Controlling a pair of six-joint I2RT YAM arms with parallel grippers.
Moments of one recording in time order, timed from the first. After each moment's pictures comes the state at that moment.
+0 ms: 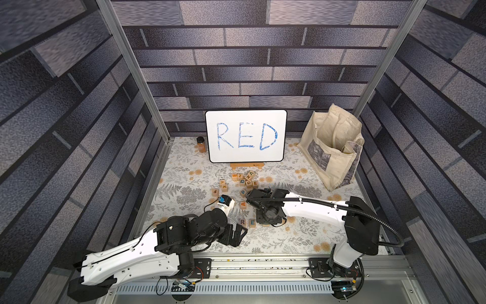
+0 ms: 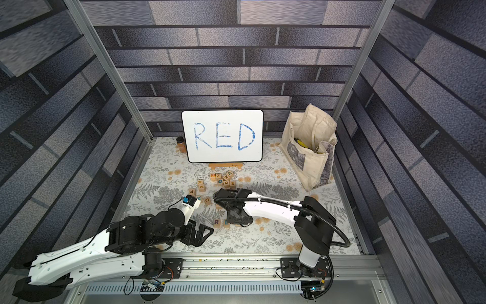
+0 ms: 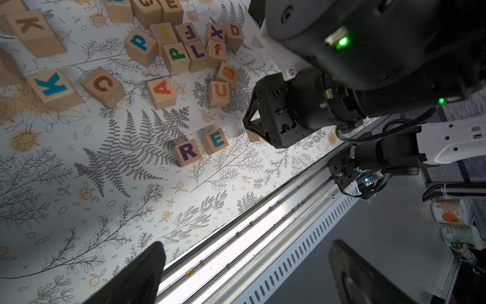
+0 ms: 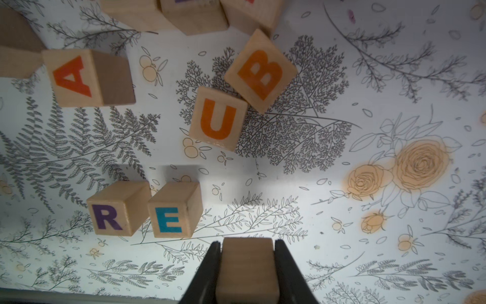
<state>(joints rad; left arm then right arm) -1.23 0.73 0.84 -0.92 -0.11 -0.81 1.10 1.68 1.19 -0.92 0.09 1.06</state>
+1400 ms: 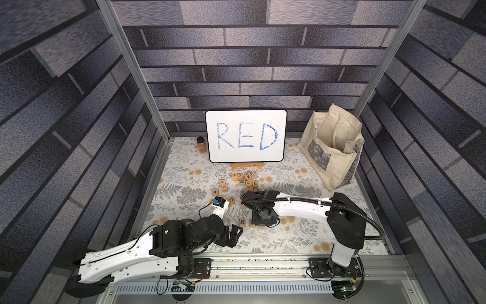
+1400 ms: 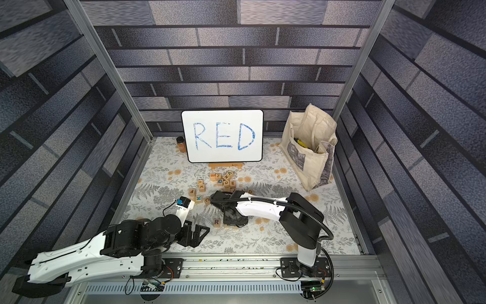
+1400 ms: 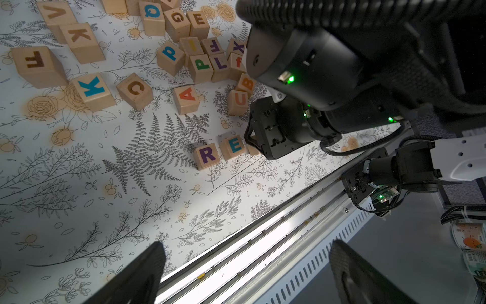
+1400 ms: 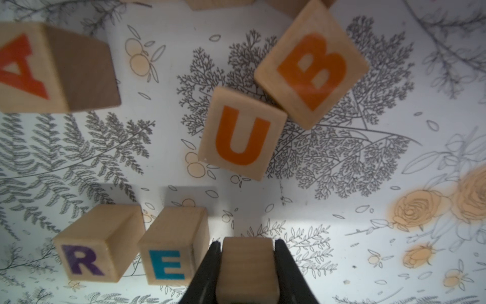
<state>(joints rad) -1.27 0.67 0.80 -0.94 -0.23 -0.87 1.08 1.80 1.21 -0.86 0.07 1.04</state>
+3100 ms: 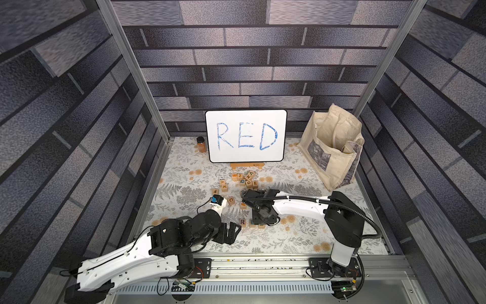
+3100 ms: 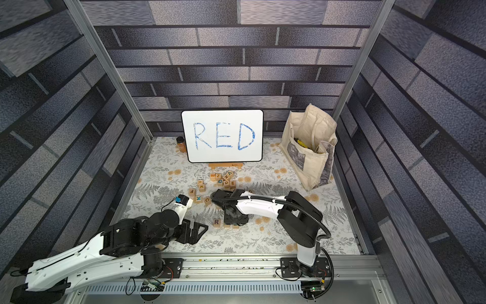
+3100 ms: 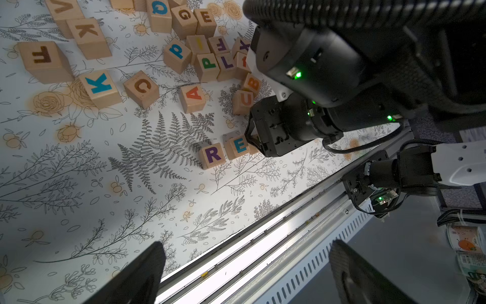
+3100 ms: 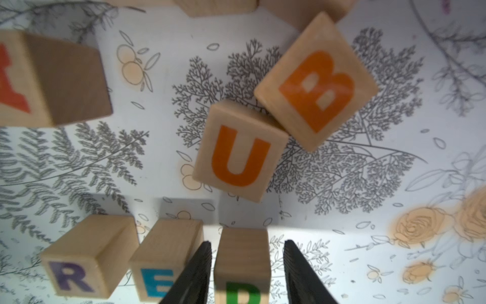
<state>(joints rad) -1.16 0.66 0.80 -0.95 -0.15 -0.82 1.05 1.81 1.21 -0.85 0.06 0.99</state>
